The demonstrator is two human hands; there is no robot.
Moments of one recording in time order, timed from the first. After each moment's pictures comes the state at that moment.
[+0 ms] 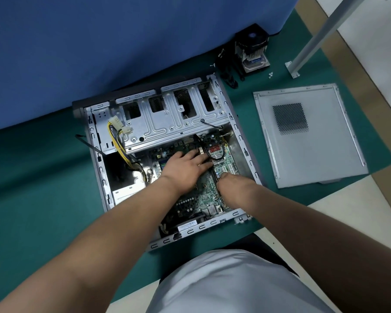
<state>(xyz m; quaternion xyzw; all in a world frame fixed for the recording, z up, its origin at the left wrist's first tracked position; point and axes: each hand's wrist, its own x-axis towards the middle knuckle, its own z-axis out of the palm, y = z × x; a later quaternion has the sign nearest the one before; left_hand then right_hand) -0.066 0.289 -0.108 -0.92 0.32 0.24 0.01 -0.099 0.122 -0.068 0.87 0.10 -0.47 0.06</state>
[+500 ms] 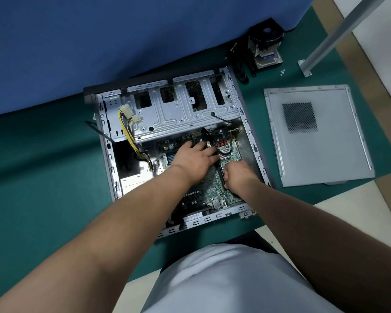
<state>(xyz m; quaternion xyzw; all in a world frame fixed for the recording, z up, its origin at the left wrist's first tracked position) -0.063 0.281 -0.098 -0.92 0.32 0.23 0.05 -0.091 0.125 -0.087 0.91 -0.09 -0.40 -0.06</state>
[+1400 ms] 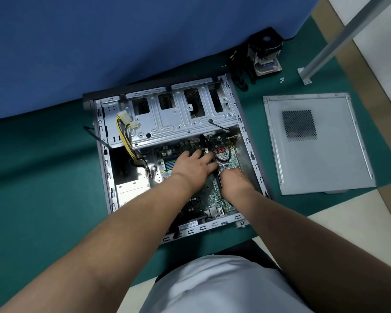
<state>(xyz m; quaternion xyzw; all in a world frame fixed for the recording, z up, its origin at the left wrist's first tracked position) -0.066 0.270 -0.102 -0.92 0.29 0.27 0.06 -0.092 0.128 -0.093 0.92 -0.05 -0.38 -0.04</state>
